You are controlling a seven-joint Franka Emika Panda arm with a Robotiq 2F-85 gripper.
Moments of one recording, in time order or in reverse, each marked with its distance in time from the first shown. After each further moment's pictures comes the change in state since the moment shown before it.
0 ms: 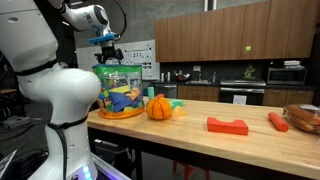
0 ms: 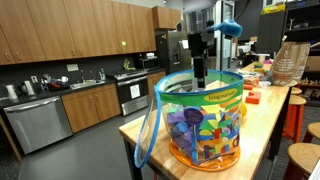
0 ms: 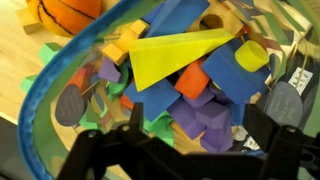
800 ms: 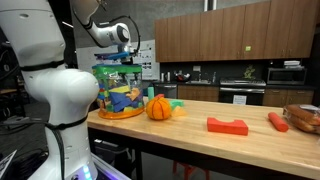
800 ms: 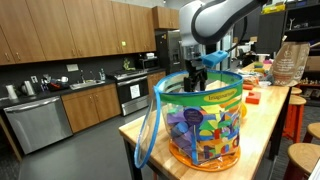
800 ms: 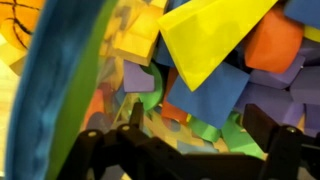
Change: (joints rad) arm -0.135 0.185 -0.071 -0.051 -0.001 0.229 0.184
